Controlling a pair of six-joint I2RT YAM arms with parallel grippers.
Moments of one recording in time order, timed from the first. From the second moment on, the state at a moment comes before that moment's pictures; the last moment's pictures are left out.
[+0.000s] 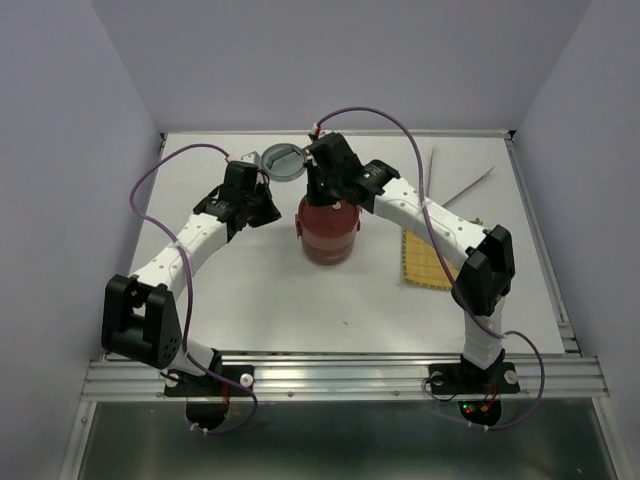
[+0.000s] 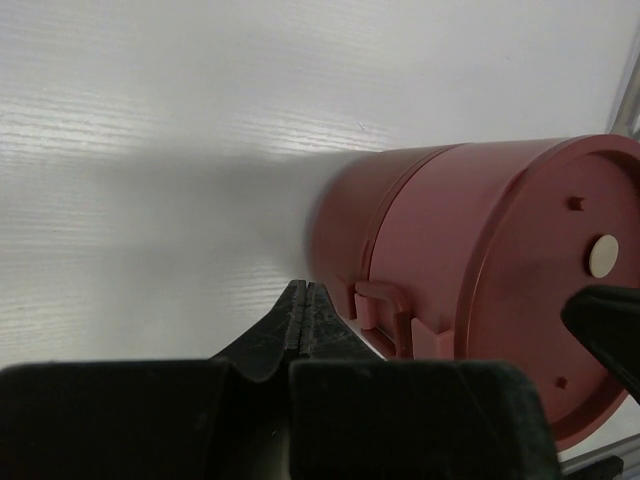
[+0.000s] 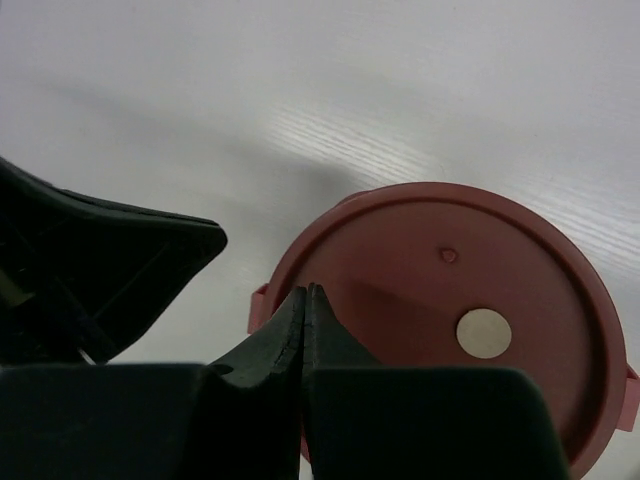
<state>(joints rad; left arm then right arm) -0.34 1.44 1.09 -0.40 0.06 -0.57 0.78 1.91 1.88 -0.64 0.14 0.50</state>
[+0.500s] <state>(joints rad) -0.39 1.38 1.02 -0.39 0.08 -0.63 0.79 1.95 1.95 -0.78 0.21 0.46</state>
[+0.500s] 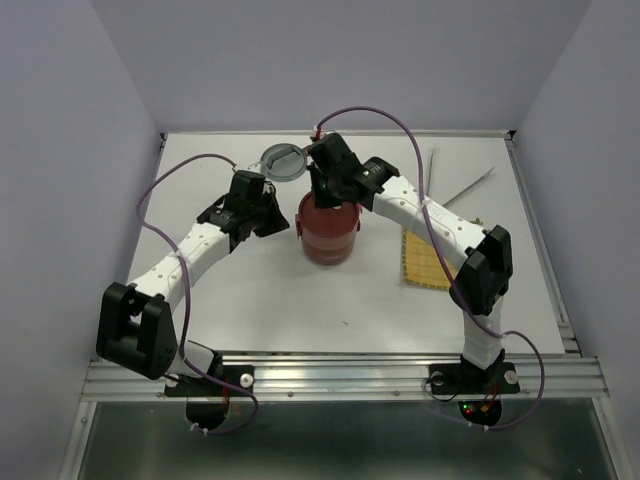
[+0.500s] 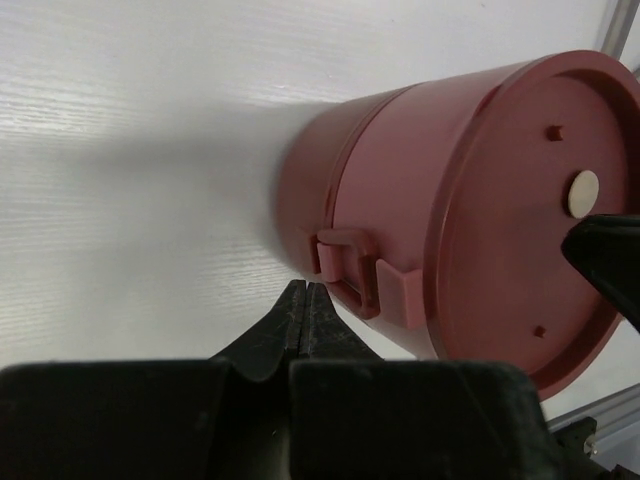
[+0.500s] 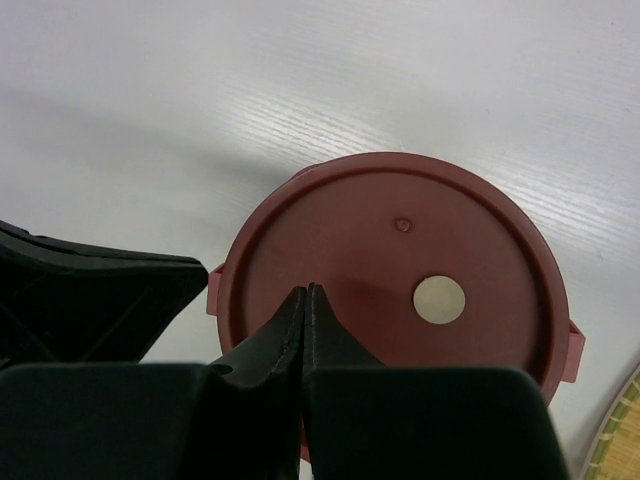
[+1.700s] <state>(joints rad) -0.48 1.29 0.93 -0.28 0.04 -0.74 0.80 1.94 1.82 -0.68 0.15 0.50</state>
